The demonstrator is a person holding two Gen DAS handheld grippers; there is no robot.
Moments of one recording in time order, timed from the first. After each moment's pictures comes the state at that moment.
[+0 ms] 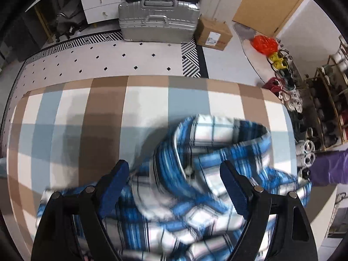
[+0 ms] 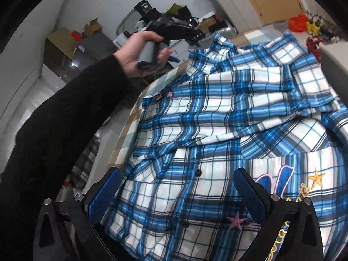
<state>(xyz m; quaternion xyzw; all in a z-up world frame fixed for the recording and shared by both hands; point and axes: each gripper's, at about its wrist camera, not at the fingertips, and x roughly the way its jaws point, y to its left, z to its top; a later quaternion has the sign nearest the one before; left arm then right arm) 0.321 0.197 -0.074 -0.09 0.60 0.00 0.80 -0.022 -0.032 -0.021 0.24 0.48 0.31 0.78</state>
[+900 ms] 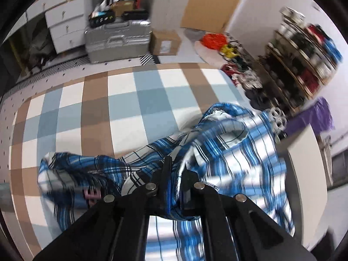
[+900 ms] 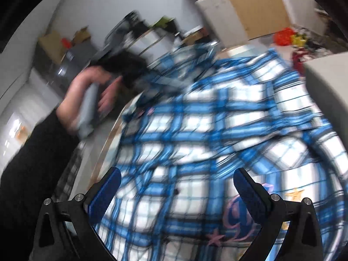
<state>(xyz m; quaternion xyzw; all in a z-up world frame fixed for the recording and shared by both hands) 0.176 0.204 0.002 -0.03 0.53 -0.15 0.83 -0.011 -0.057 -0.014 0.24 0.44 0.22 0.84</state>
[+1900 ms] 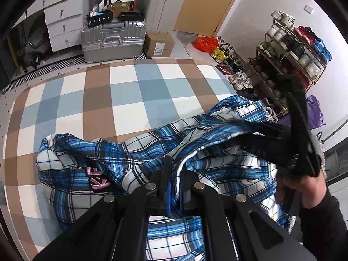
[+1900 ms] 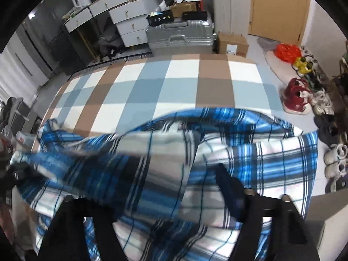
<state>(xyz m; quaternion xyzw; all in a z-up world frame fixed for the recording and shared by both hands) 0.158 0.216 -0.013 -0.06 0.52 -0.18 0.83 0.238 0.013 -0.061 0.01 0.56 0.18 0.81</state>
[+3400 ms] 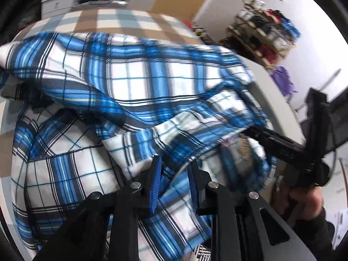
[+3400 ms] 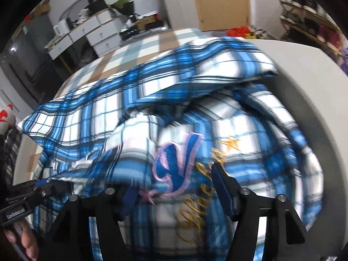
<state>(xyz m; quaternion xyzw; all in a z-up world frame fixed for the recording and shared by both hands) -0.032 0.232 -0.051 -0.10 0.53 -0.27 0.80 -0.045 -0.052 -0.046 0.10 0.52 0.07 0.84</state>
